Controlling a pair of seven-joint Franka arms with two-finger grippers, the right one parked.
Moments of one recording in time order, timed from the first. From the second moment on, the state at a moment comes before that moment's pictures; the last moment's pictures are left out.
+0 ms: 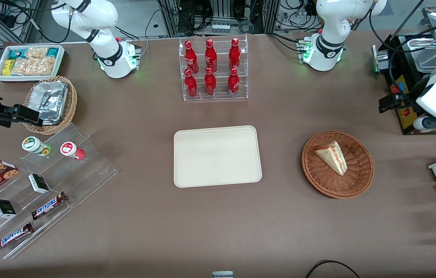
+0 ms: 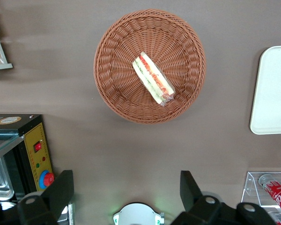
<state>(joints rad) -0.02 0.05 -0.02 -1.60 0.02 1.46 -0.04</state>
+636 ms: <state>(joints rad) -0.02 0.07 -0.02 -1.82 0.02 1.72 -0.06</state>
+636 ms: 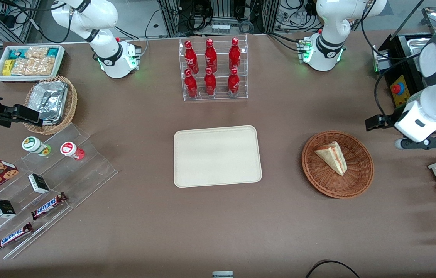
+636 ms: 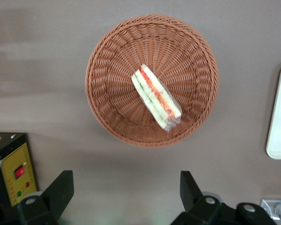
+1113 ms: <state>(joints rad) -0.02 0.08 -0.02 -1.99 0.02 1.96 -0.23</state>
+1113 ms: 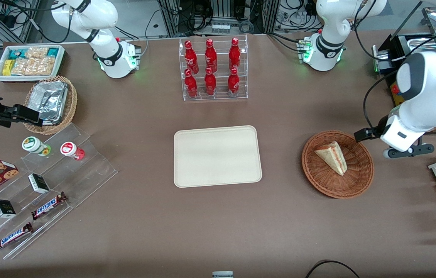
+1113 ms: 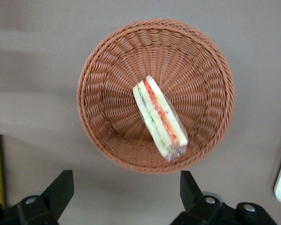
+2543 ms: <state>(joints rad) -0.09 0.18 -0.03 -2.16 0.01 2.29 -0.79</state>
